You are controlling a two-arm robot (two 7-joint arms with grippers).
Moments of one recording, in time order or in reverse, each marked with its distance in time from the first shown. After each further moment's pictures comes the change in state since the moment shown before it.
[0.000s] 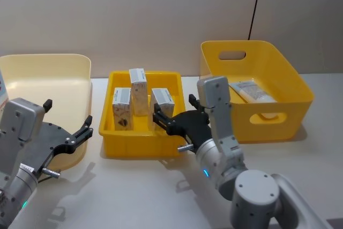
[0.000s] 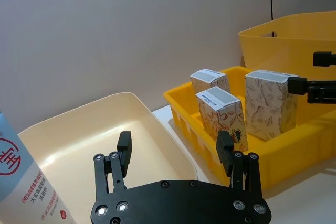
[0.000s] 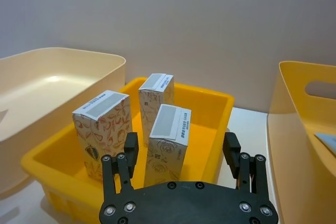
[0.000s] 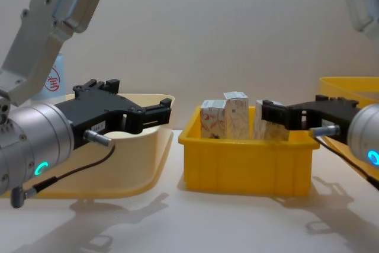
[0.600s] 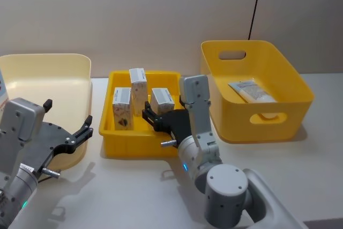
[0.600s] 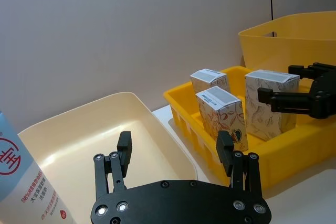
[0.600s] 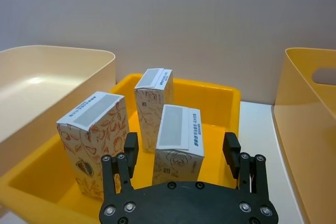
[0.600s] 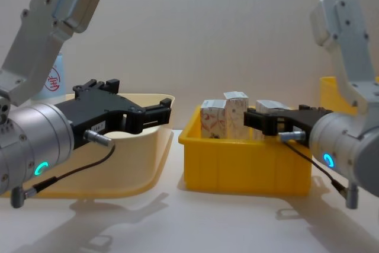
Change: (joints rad) left arm 0.000 0.000 0.000 0.000 0.000 0.000 0.000; right arm 0.084 -0.108 -0.009 0.161 -0.046 -0.024 -0.082
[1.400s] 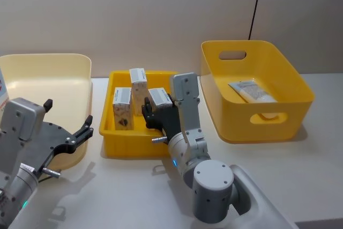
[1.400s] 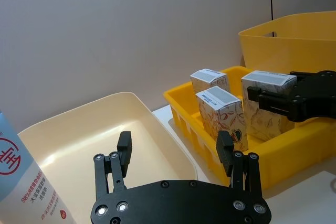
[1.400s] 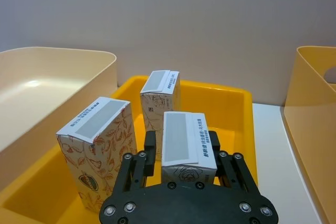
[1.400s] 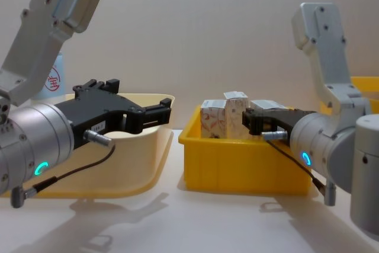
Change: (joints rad) left arm 0.000 0.000 0.000 0.000 0.000 0.000 0.000; right arm 0.052 -0.048 0.000 0.095 -0.018 -0.029 -0.018
